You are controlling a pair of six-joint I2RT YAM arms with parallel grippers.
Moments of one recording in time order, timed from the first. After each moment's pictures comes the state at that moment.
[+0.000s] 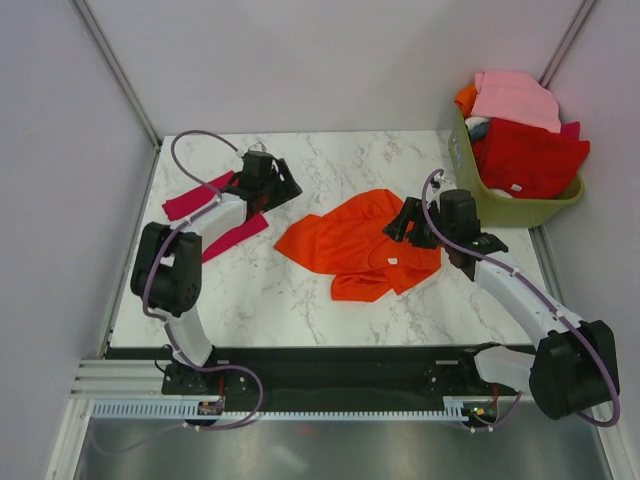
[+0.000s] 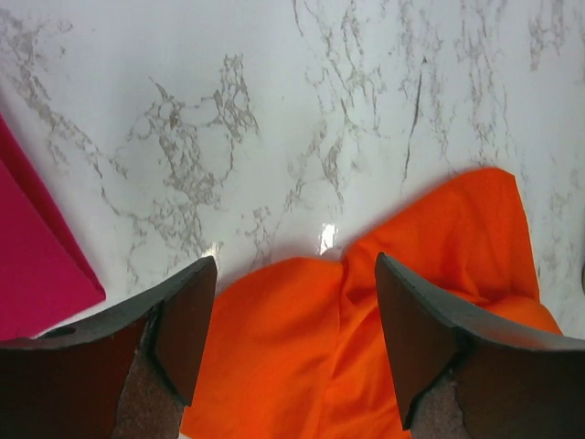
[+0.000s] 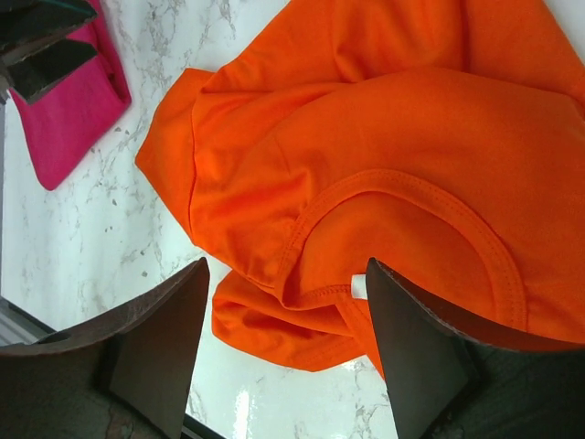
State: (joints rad) left arm -0.34 1.77 1.22 -0.12 -0.03 -0.69; right arm 0.29 1.19 0.79 -0.20 -0.25 0.54
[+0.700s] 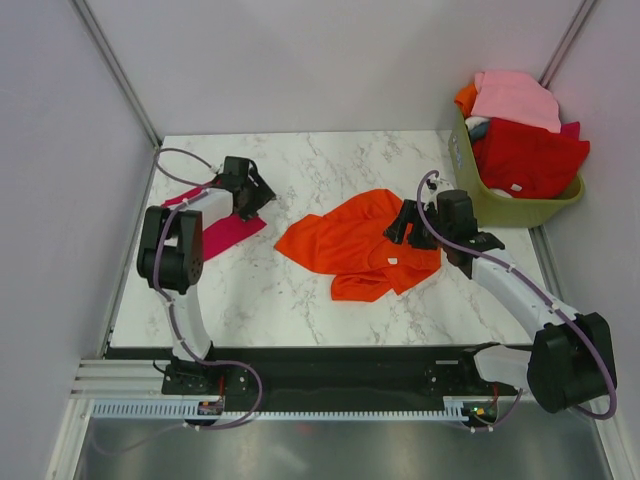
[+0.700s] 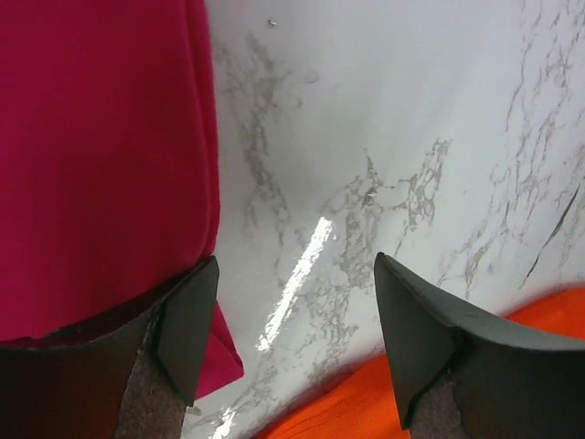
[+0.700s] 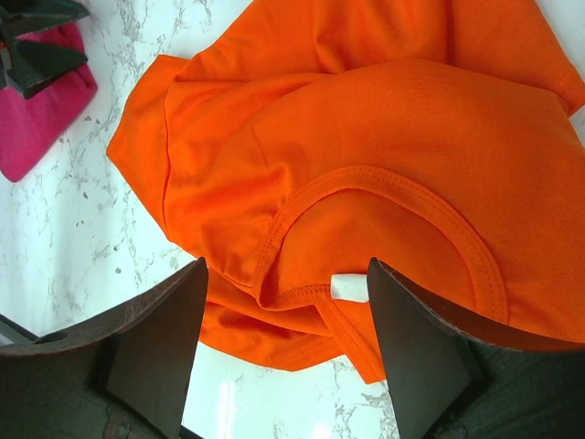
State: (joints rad) left arm -0.17 1.99 1.31 -0.19 0.00 -0.79; right arm 0.29 1.23 0.79 -0.20 -0.23 0.49
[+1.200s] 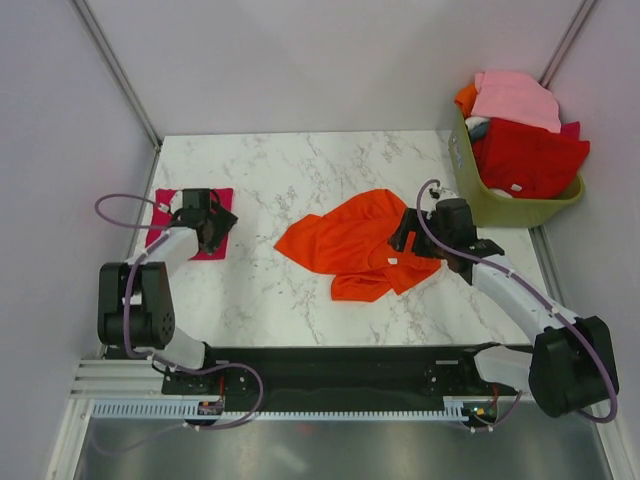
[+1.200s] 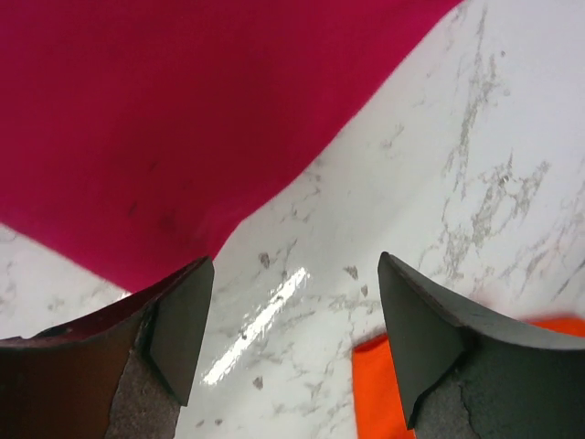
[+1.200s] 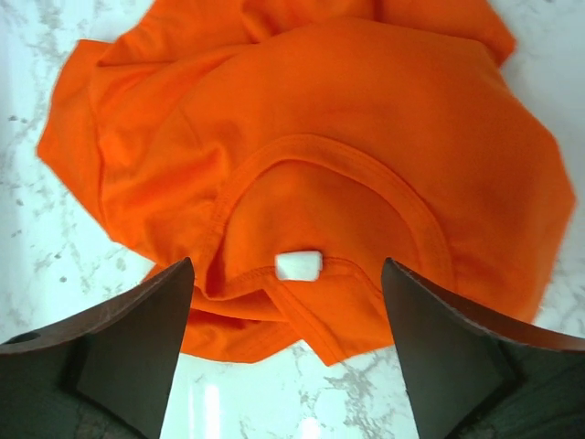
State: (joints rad) left arm 0.00 1.57 0.88 -0.21 -0.13 -0.91; right arm 0.29 1.21 0.74 -0.23 -0.15 0.48
